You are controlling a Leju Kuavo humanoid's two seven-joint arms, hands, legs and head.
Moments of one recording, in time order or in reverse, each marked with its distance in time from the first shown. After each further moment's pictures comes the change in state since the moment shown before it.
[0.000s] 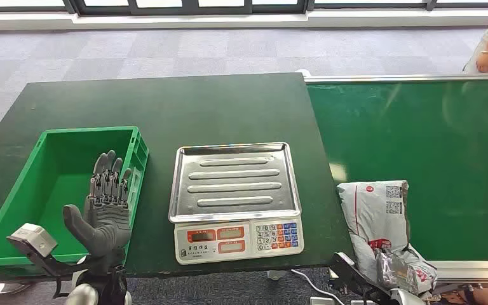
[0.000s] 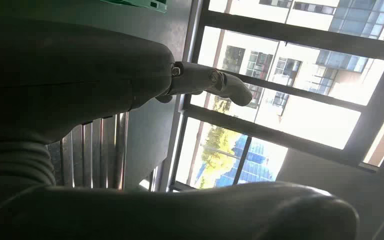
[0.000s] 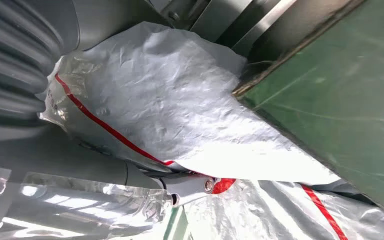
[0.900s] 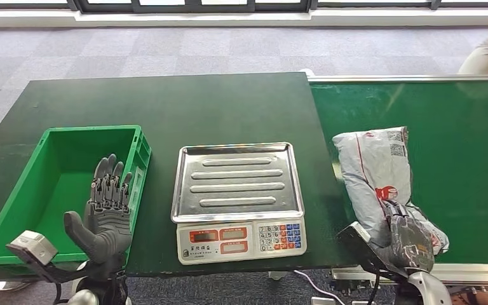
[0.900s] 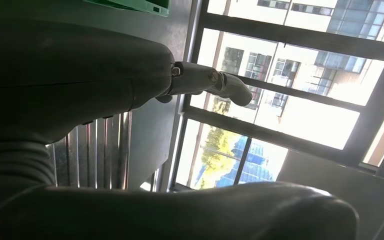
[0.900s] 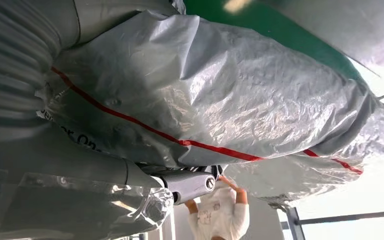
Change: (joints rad) left arm 0.036 -0.015 0.001 -0.018 -0.028 -0.018 -0.017; right arm 0.015 0.064 -0.125 -0.336 0.017 -0.146 -0.181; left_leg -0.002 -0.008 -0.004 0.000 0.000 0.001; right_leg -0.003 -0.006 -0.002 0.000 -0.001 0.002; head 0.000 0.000
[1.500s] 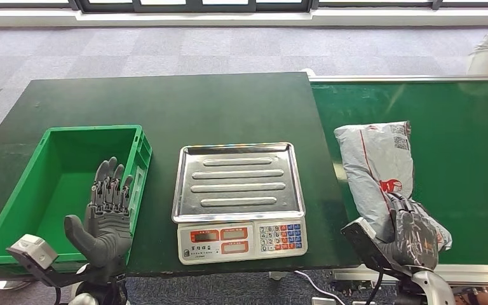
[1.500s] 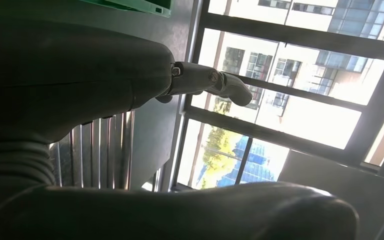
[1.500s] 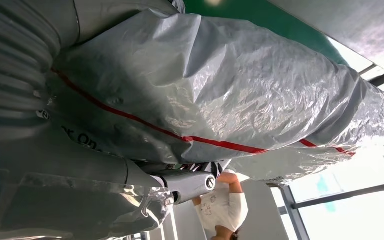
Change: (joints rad) left arm 0.017 -0.004 0.001 -0.010 -0.009 -0.009 -0.003; right arm 0.001 0.041 -0.024 -0.055 -0.007 -0.014 -0.023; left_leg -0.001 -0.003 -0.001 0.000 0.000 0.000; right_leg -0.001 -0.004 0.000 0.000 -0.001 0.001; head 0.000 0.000
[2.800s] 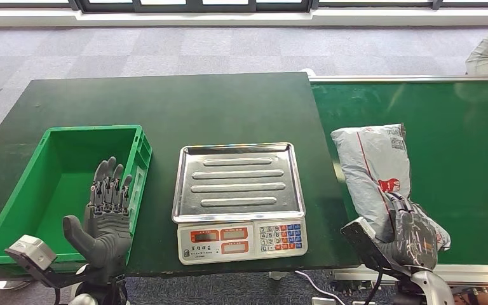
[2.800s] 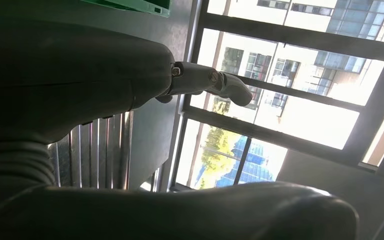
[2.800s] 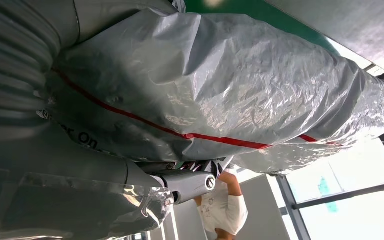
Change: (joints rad) left arm 0.002 -0.003 0.000 -0.006 0.000 0.000 0.000; right arm 0.000 0.008 -0.001 -0.001 0.000 0.000 0.000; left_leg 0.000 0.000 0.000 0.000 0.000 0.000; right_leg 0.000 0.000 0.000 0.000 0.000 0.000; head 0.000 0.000
